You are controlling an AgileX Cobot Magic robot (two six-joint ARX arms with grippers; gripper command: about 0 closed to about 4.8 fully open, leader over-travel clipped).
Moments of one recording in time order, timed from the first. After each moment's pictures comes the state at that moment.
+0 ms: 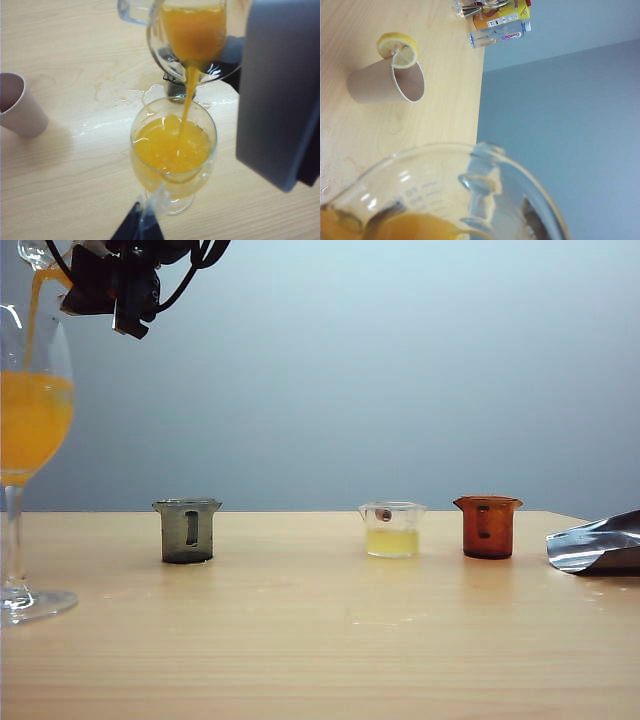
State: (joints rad) left arm -0.43 0.58 0.97 -0.96 -0.16 -0.04; right arm 0.97 1.88 1.55 0.16 -0.05 -1.34
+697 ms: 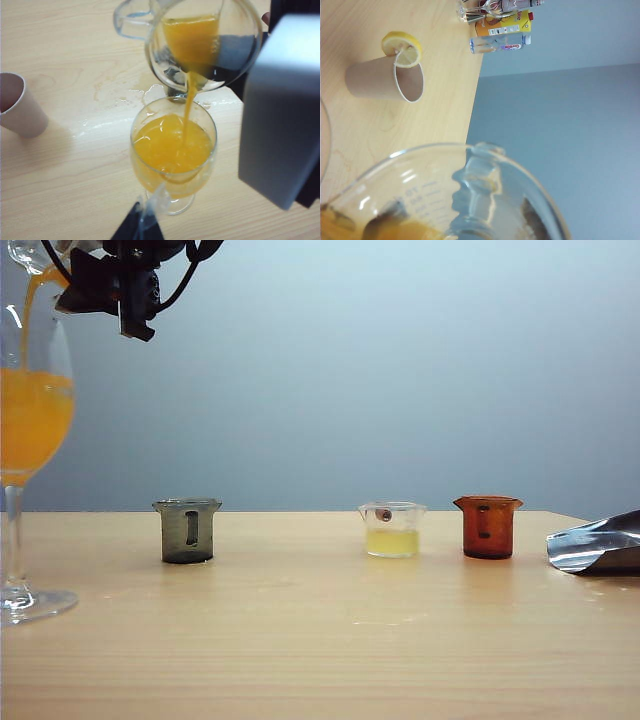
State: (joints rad) left arm -0.43 0.58 0.97 -0.96 -0.16 -0.04; right arm 0.98 1.88 1.55 0.16 -0.06 -1.46
